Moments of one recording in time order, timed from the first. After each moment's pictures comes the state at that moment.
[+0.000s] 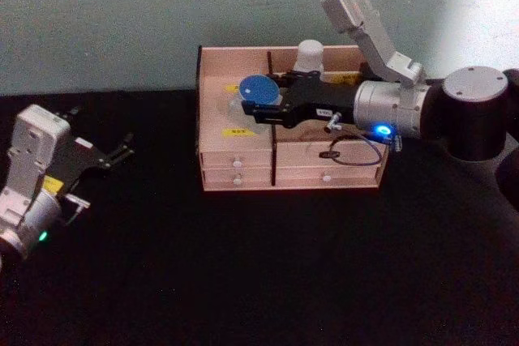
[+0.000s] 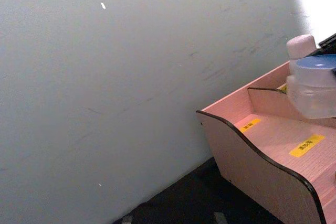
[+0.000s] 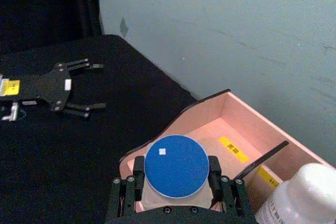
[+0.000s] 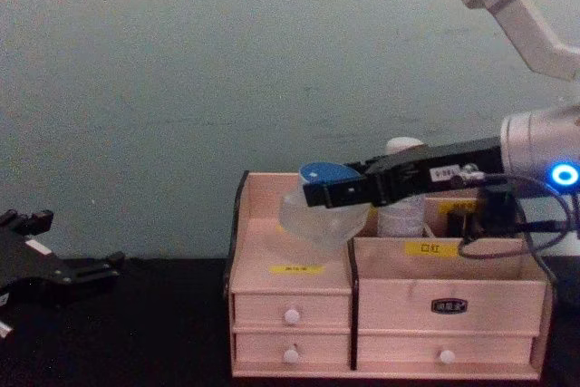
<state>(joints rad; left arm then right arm) -0.20 0.60 0.45 -1.41 -0.25 -0.12 0.03 0.67 0.41 -0.64 -1.27 0.45 0.31 0.59</state>
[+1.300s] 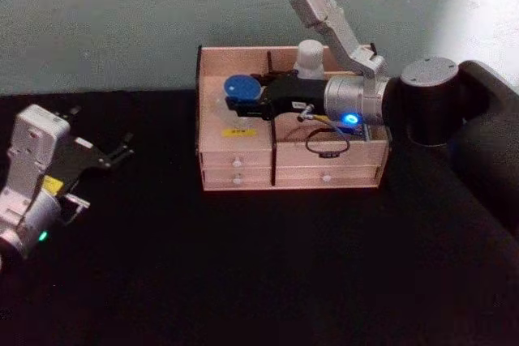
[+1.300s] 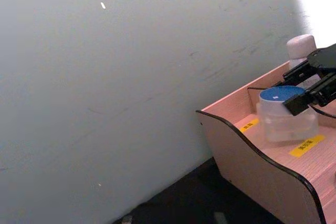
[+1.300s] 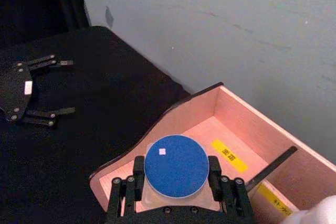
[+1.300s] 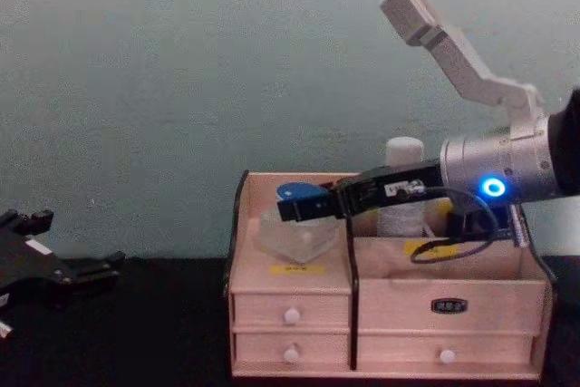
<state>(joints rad) -0.20 0.60 0.45 -1.41 -0.25 -0.12 0.03 0.80 0.24 -0.65 -0.94 0.38 0.26 0.63</state>
